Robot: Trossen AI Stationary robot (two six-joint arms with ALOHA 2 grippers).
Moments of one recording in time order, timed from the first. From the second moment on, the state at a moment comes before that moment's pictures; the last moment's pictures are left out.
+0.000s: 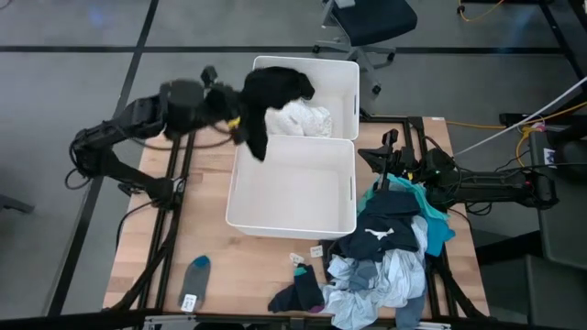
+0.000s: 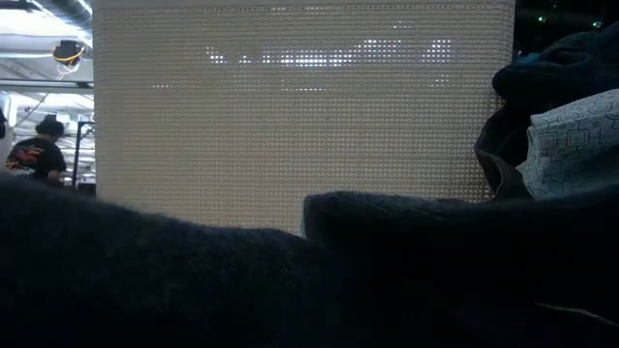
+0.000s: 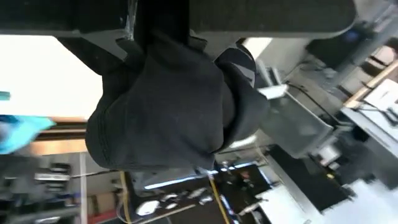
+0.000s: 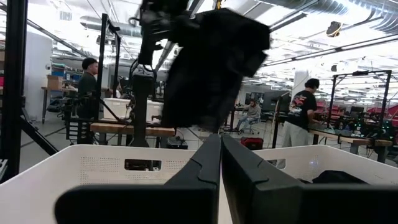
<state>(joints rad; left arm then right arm) 0.14 1.27 1.71 -0.71 -0.57 0.31 -0.20 0.74 0.28 0.80 -0.02 -0.11</state>
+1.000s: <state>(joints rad) 0.65 1.71 1.71 -0.49 -0.28 0.27 -0.20 0.74 0.28 0.78 -0.01 -0.11</state>
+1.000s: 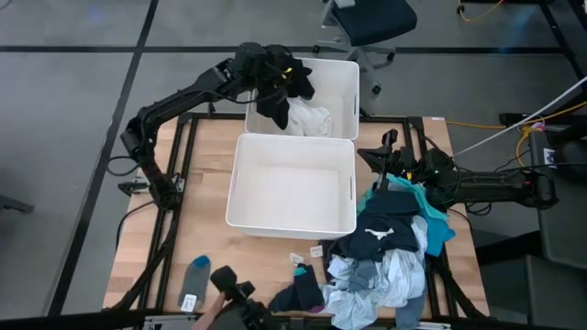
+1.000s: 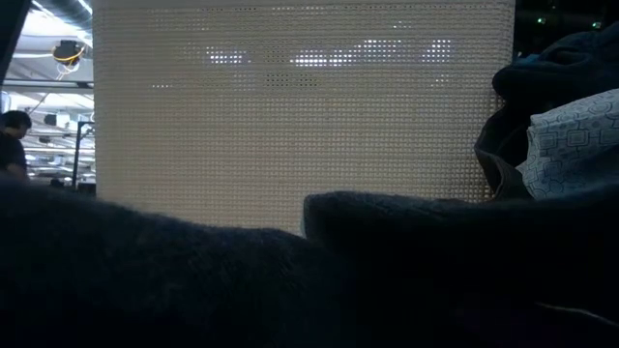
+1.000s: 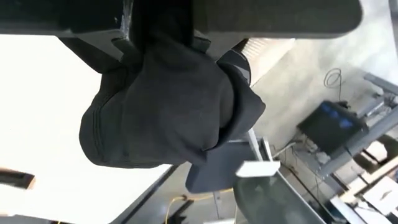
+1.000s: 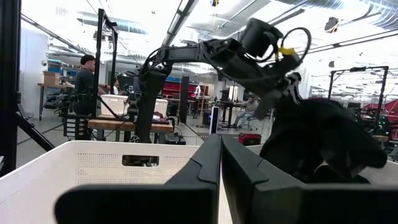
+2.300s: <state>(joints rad) 0.45 1.48 1.71 -0.72 -0.35 0.25 -0.20 0.74 0.28 0.78 -0.01 -0.12</state>
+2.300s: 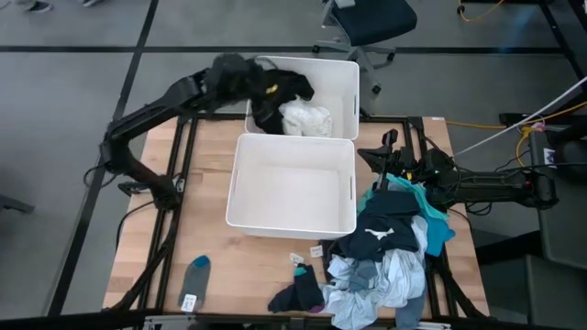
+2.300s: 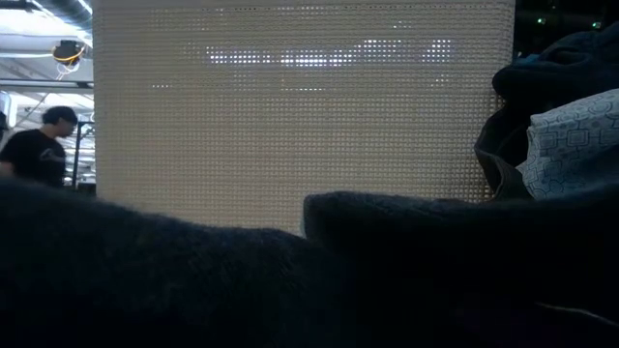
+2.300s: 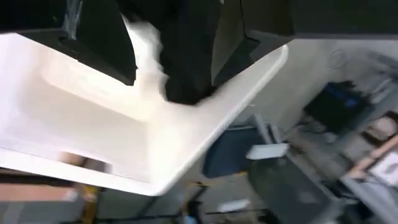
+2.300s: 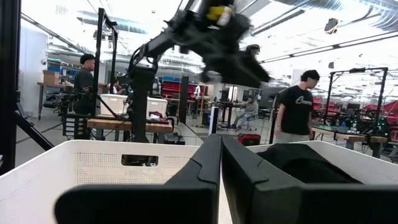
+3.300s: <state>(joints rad) -0.54 1.34 1.71 -1.47 -0.41 -0.76 -0.20 0.74 0.28 0.78 -0.01 -0.12</state>
